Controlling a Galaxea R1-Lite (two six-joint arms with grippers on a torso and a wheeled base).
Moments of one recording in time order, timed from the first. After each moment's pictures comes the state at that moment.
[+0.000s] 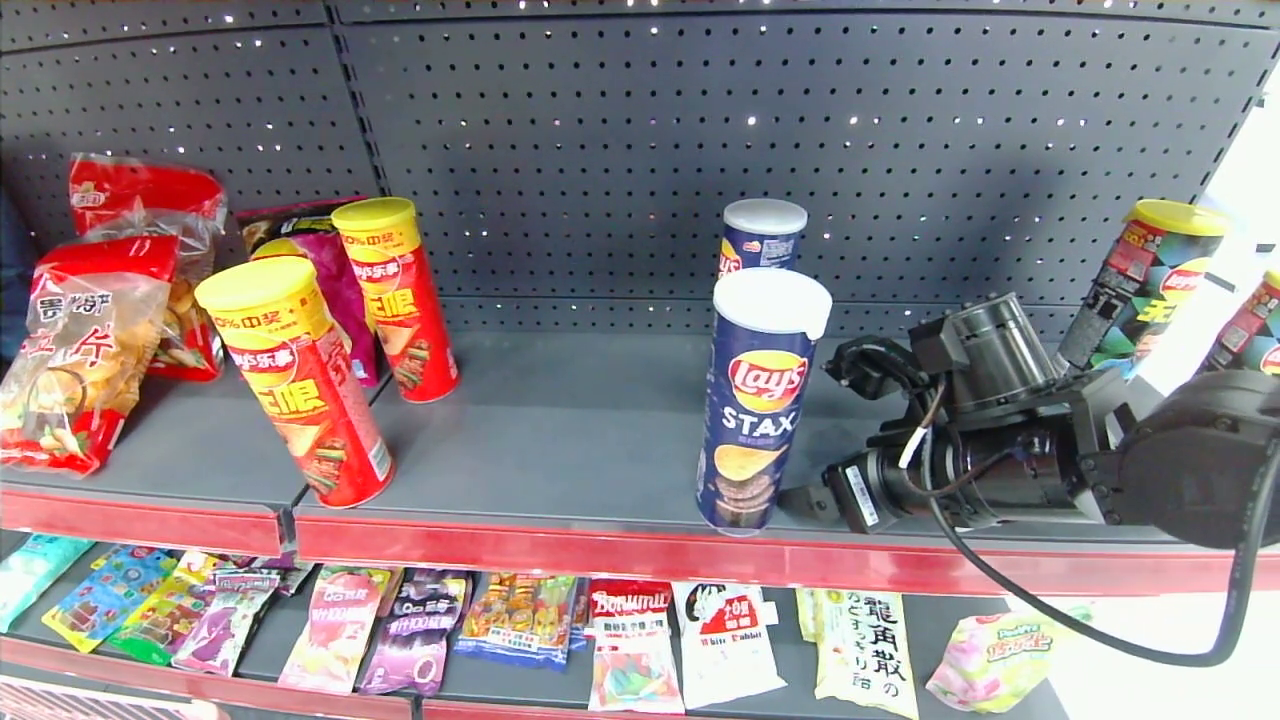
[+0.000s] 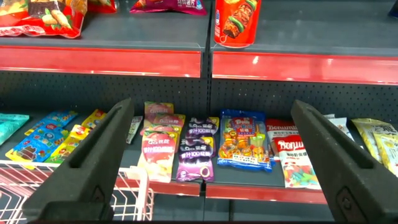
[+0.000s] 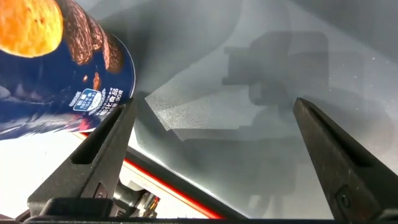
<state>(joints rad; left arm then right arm) 0.00 0.00 0.00 0.00 0.01 0.00 0.53 1.74 -0.96 -0.01 -0.08 0.01</state>
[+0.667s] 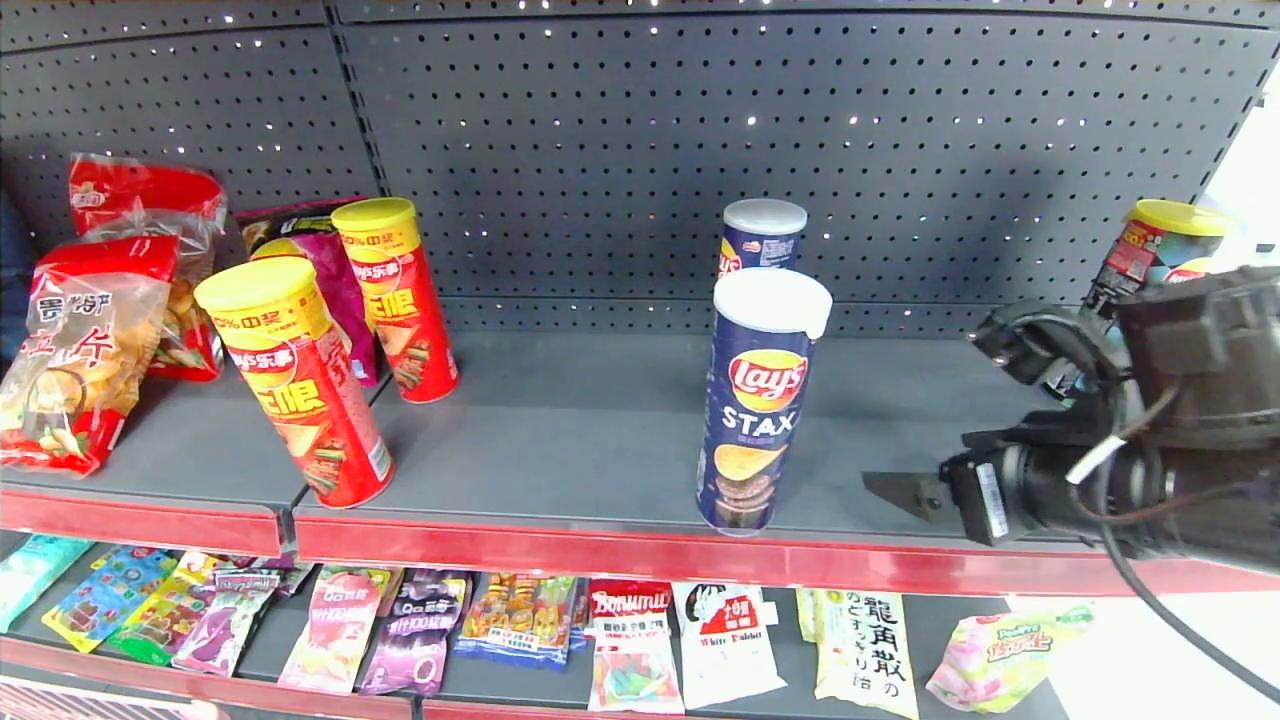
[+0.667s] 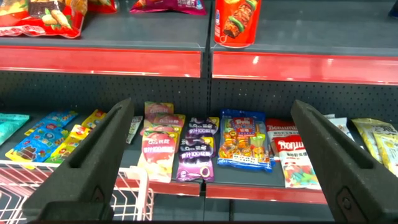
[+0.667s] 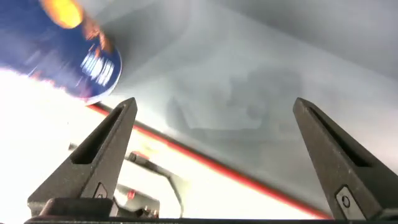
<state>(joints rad) 0.00 0.00 0.00 0.00 0.01 0.00 0.52 1.41 -0.80 -0.01 -0.17 0.04</state>
